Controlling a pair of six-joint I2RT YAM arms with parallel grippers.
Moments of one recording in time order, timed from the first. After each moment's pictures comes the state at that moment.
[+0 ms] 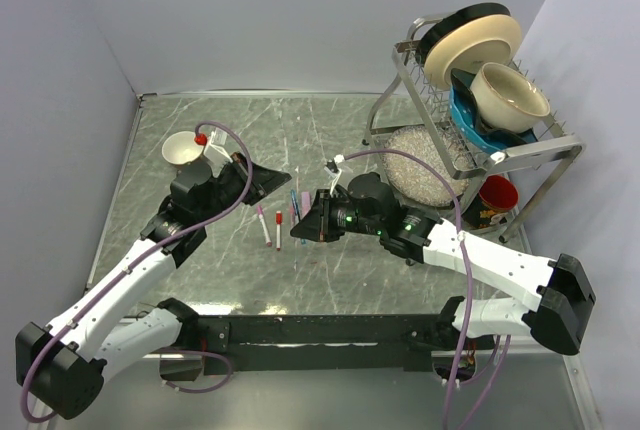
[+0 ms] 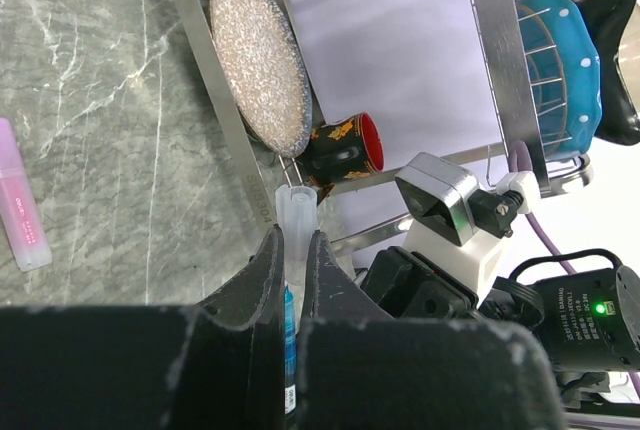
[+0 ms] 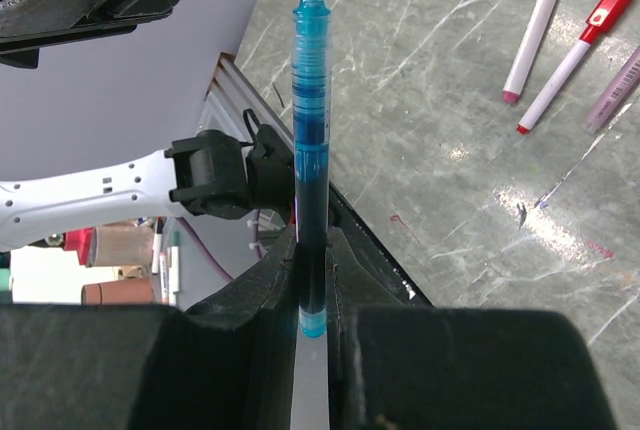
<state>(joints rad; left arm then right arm) -0.51 0.93 0.76 0.04 0.26 -1.03 0.93 1.20 0.90 -0.10 -0.26 0.83</state>
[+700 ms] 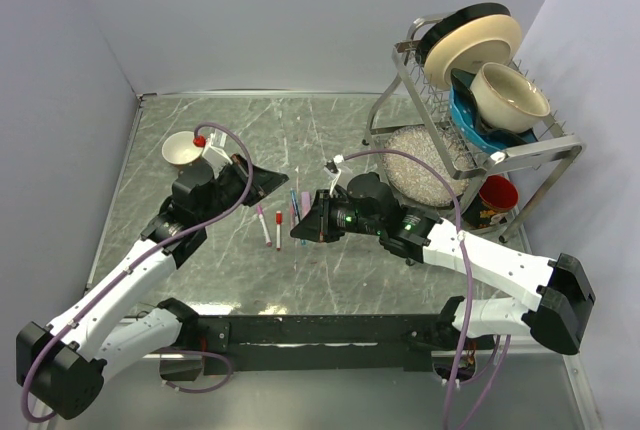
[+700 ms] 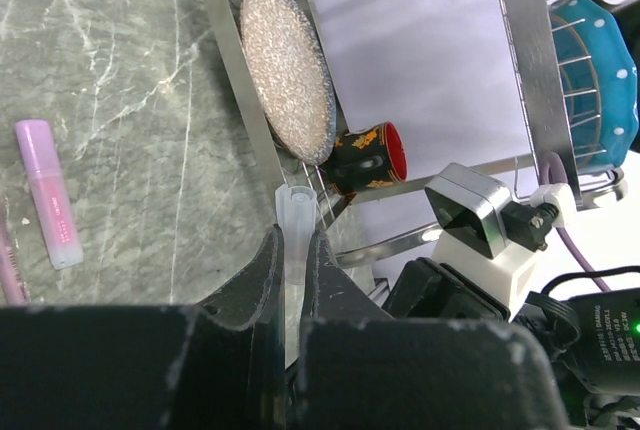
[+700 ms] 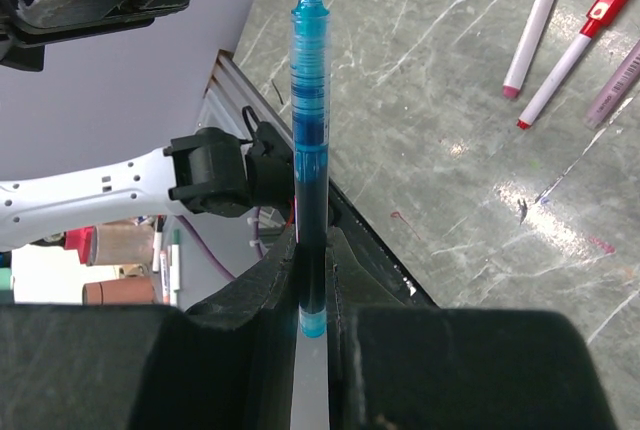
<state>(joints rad) -0.51 0.93 0.74 0.02 0.22 -1.01 0.94 1.20 0.90 -0.11 -0.26 0.83</state>
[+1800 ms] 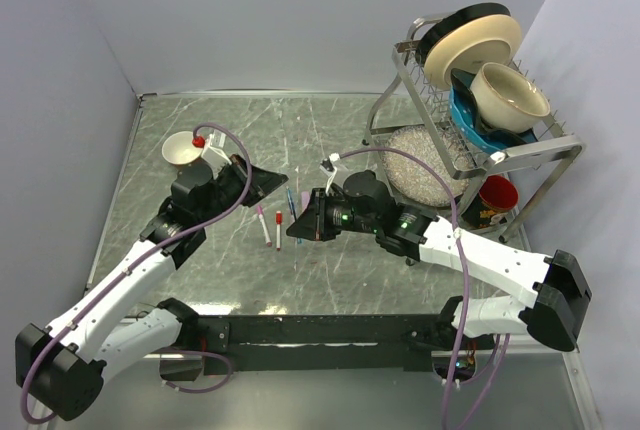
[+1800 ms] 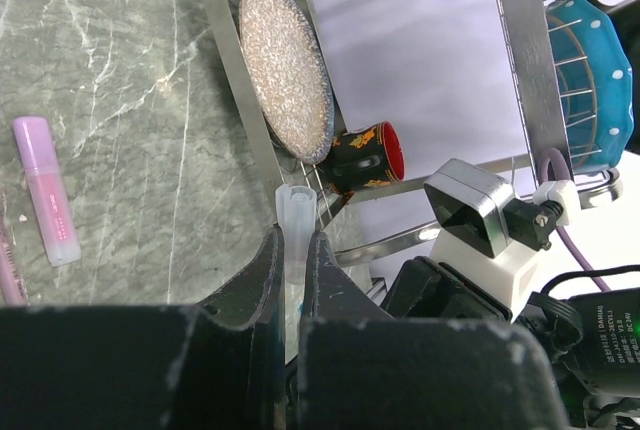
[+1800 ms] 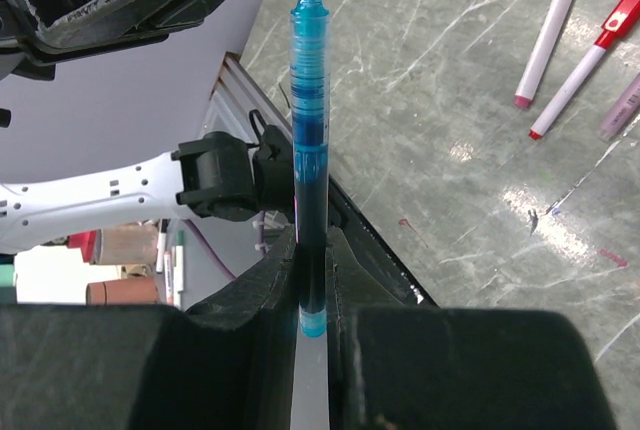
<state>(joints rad) -0.51 0.92 0.74 0.01 0.22 -1.01 0.95 1.23 0.93 -0.10 -0.26 0.83</state>
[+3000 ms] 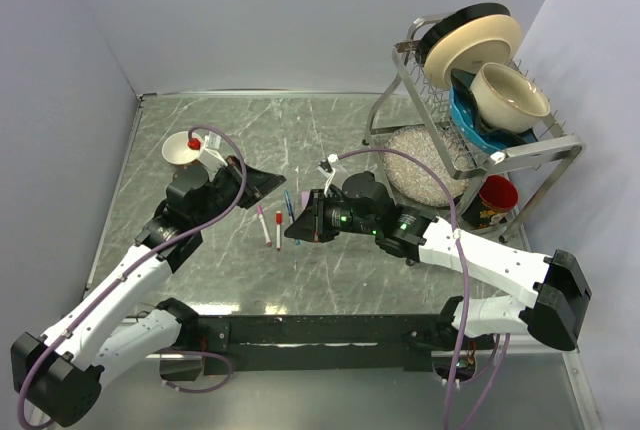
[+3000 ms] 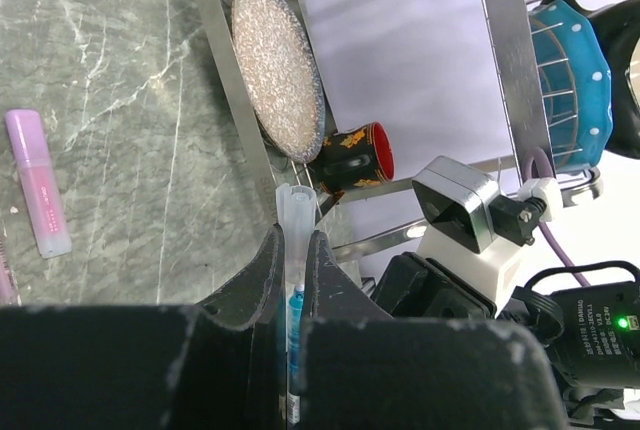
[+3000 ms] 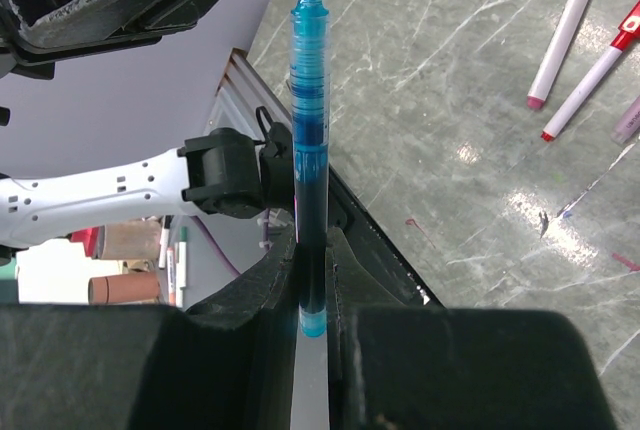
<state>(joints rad) -0.51 0.88 0.74 -0.02 0.21 -1.04 0.96 1.23 0.93 -0.09 -0.26 0.83</state>
